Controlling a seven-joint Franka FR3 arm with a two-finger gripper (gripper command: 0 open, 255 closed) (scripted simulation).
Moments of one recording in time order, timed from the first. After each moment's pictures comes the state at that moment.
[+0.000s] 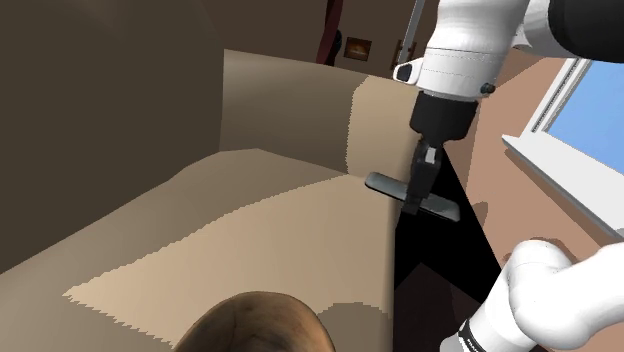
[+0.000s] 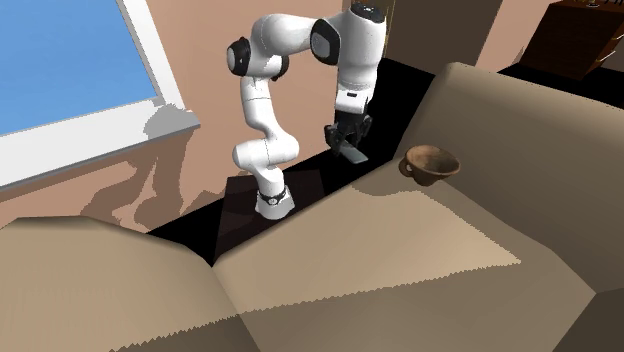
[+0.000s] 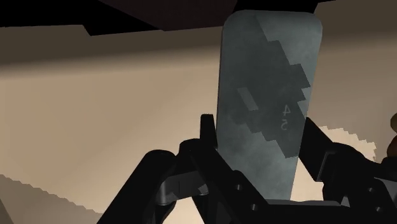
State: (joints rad) arm 0.17 -0.66 0.39 -2.03 0.23 1.36 0.13
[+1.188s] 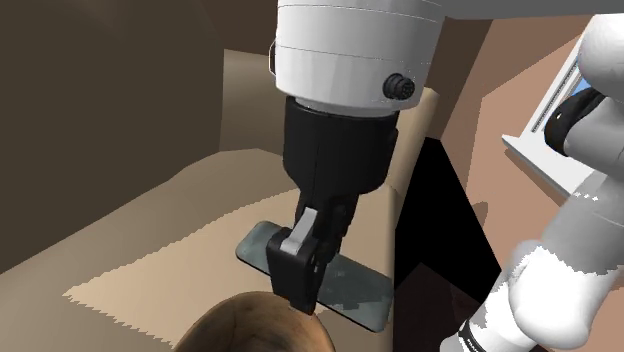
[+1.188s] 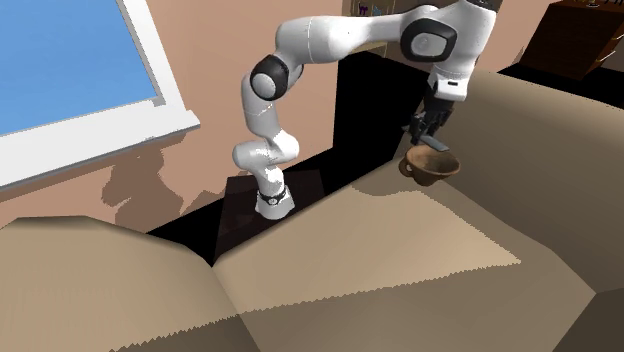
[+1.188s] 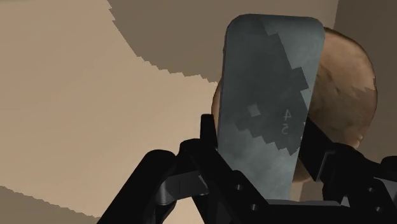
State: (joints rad) arm 0.17 0.00 0.96 -1.46 0.03 1.41 0.74
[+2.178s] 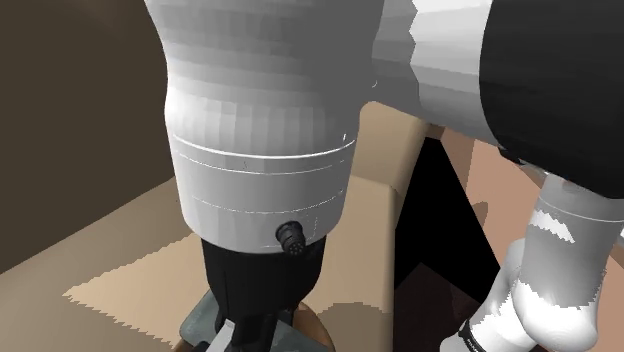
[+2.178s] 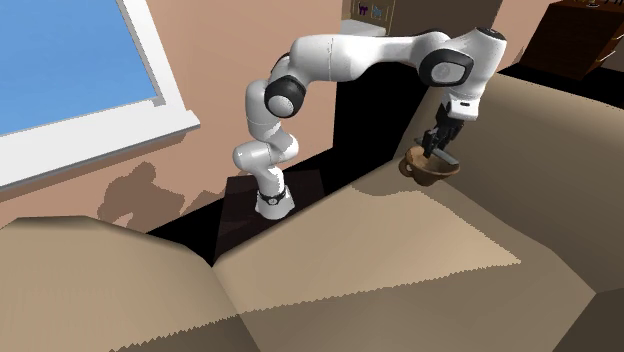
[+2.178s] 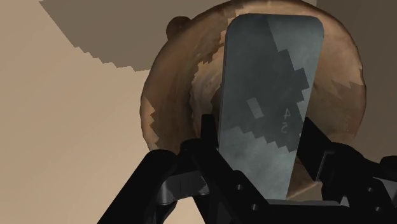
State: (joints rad) arm 0.29 0.22 1.02 -1.45 -0.14 1.52 0.91
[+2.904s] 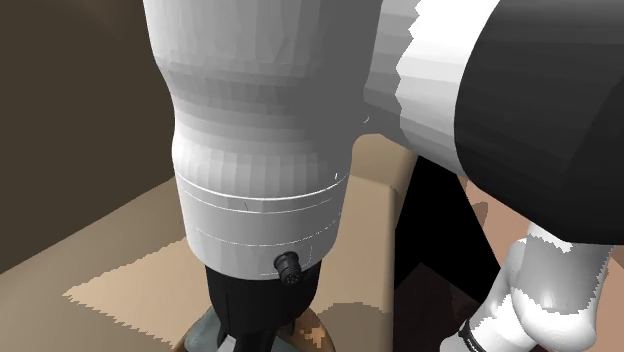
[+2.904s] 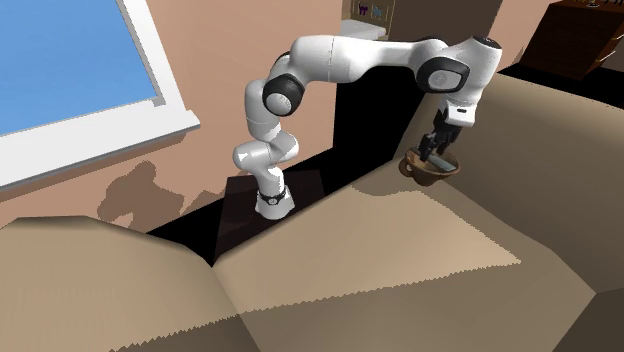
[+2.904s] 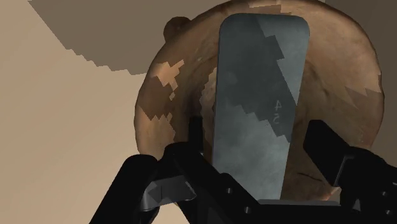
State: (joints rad) arm 0.27 0.20 1.02 -1.51 -0.13 1.57 0.90
